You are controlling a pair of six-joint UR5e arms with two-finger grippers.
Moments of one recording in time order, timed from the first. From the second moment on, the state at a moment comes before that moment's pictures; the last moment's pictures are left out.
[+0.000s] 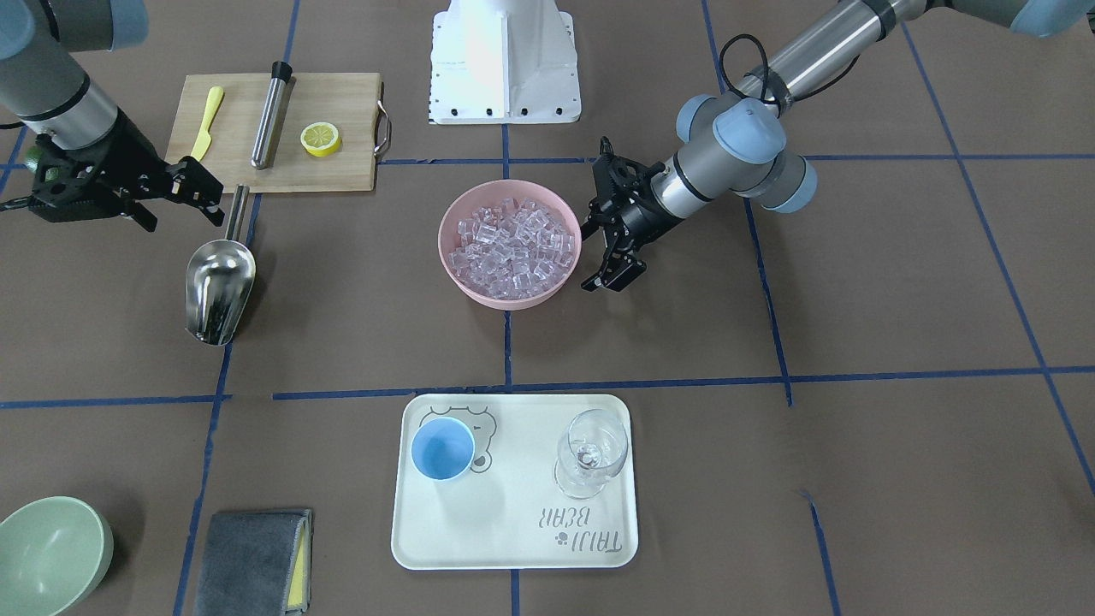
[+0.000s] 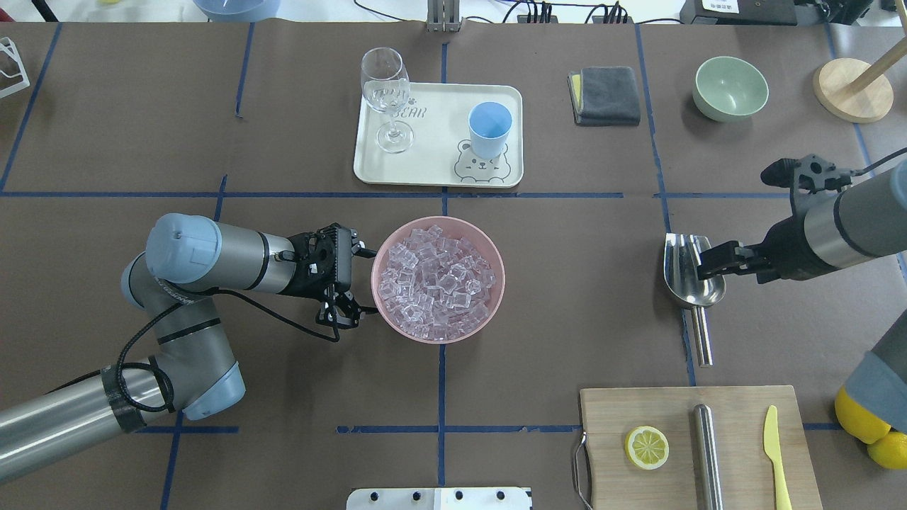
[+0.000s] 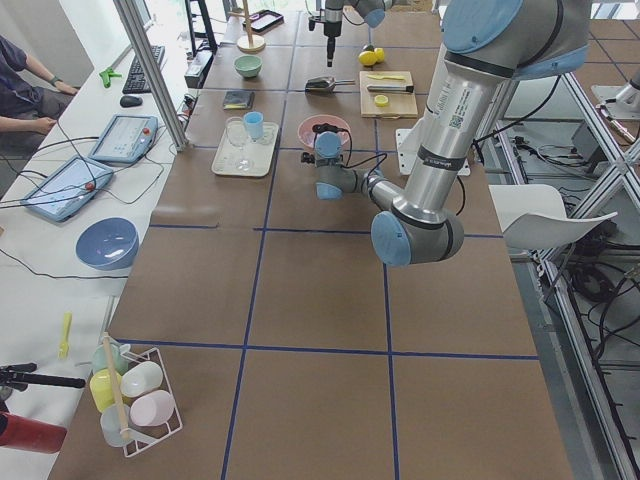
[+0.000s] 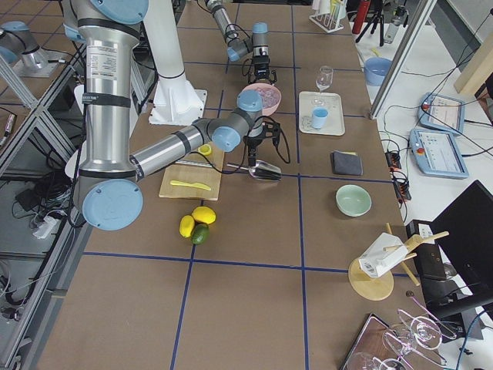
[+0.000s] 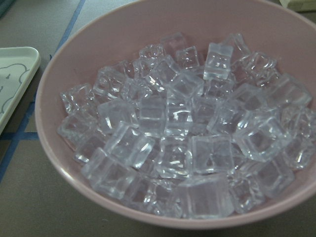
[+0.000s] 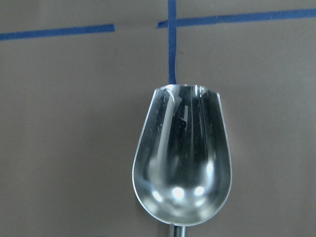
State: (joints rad) left arm -0.53 -2.02 -1.43 -2.70 -1.97 0.10; right arm 0.76 -1.64 2.05 -1.23 2.08 1.08
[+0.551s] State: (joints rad) left arm -0.53 -2.02 -1.43 -2.70 -1.97 0.11; right arm 0.58 -1.67 2.05 -1.23 1.98 1.20
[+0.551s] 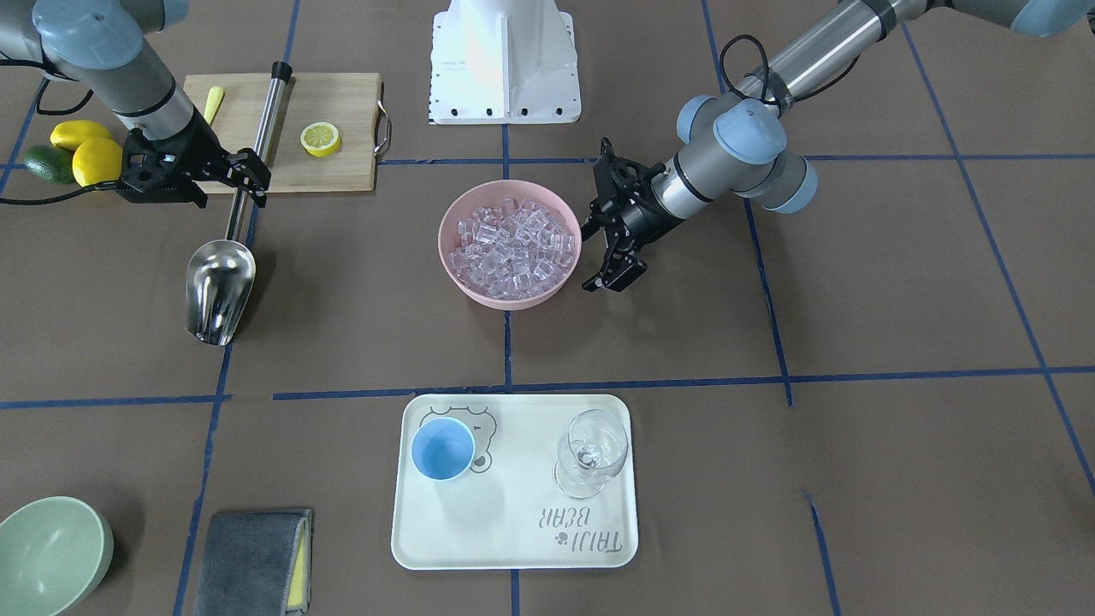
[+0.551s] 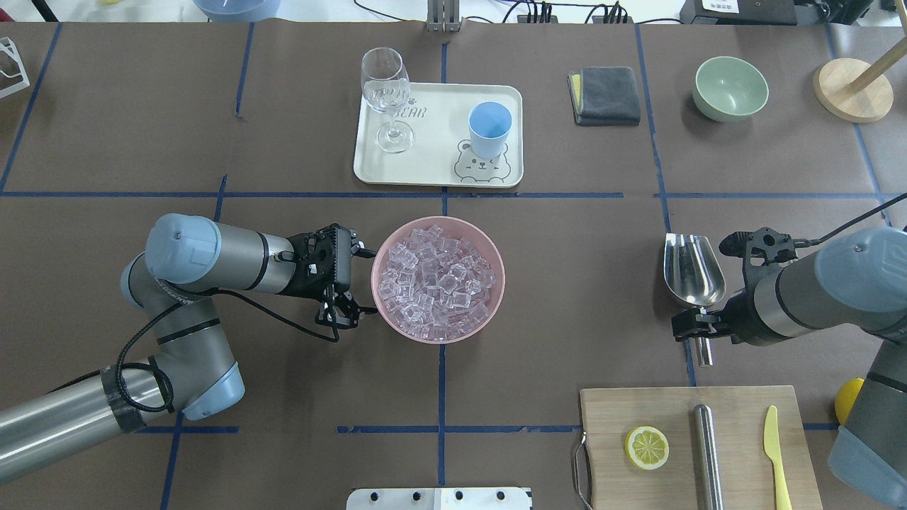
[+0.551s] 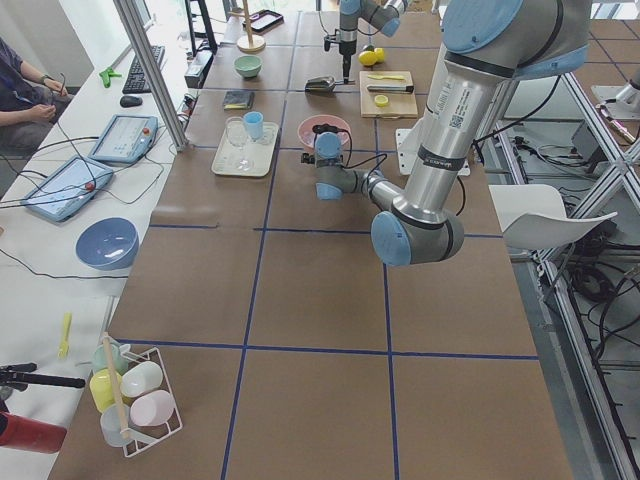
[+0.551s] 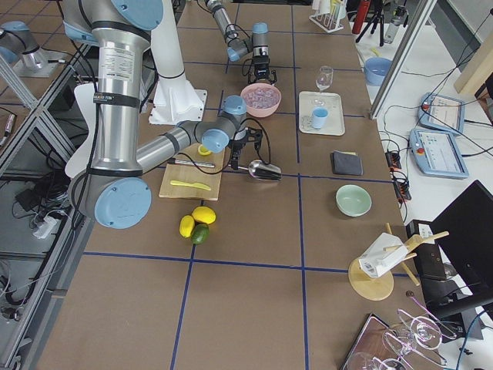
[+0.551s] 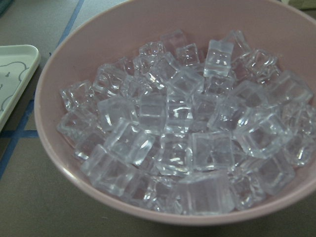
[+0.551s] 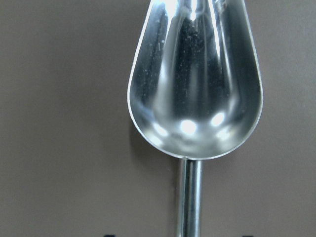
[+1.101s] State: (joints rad) left arm -0.53 -2.02 -1.43 -2.70 -1.97 0.11; right arm 0.54 -1.67 2.03 -1.23 1.97 1.21
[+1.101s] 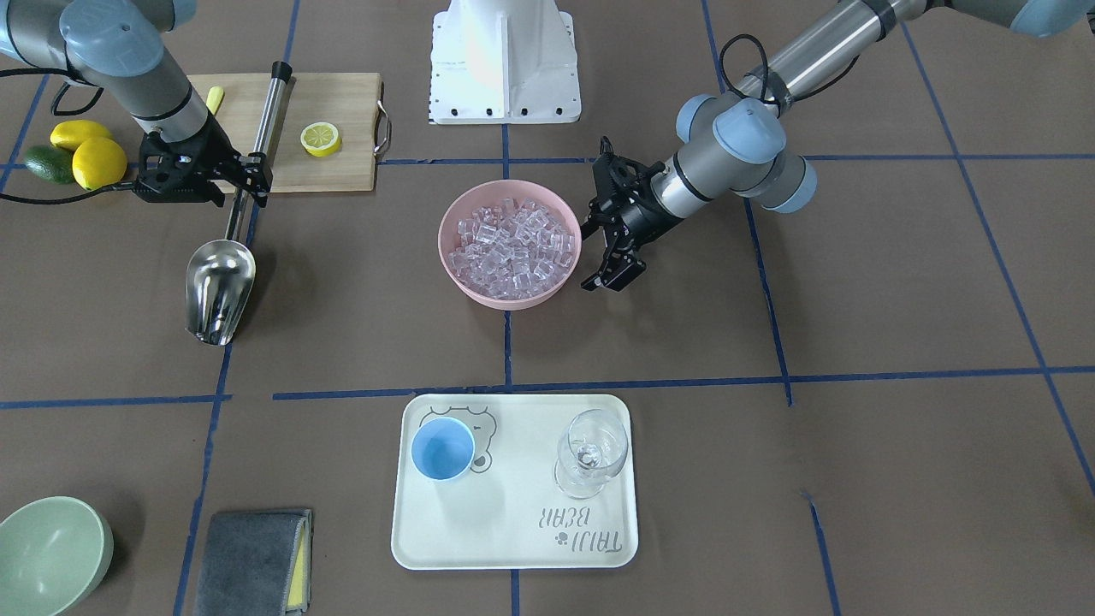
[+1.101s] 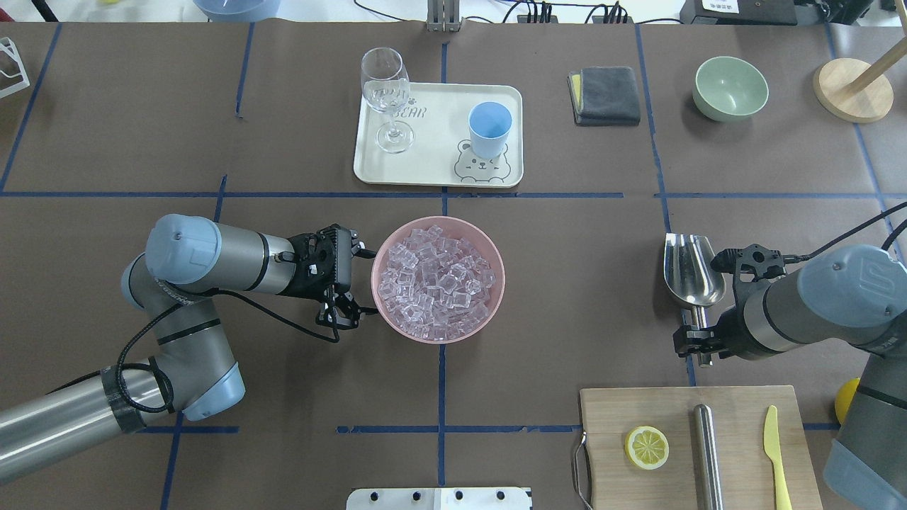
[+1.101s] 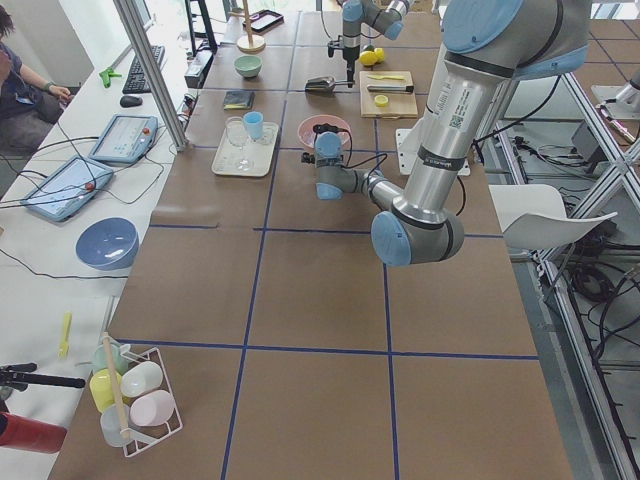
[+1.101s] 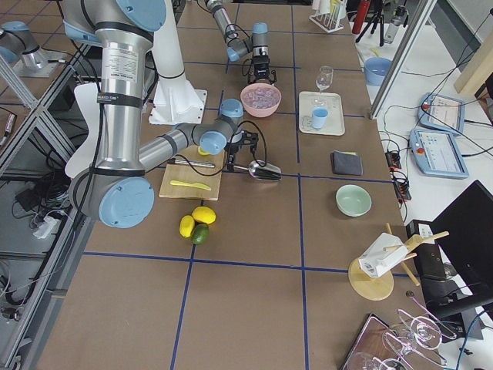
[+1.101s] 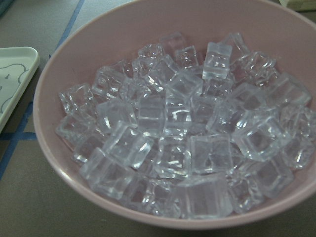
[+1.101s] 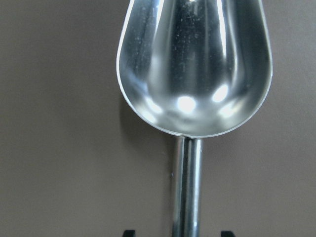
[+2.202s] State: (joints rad) left arm -0.53 -2.02 -1.43 -2.71 -1.97 0.11; right arm 0.54 -1.67 2.06 -1.28 1.99 1.19
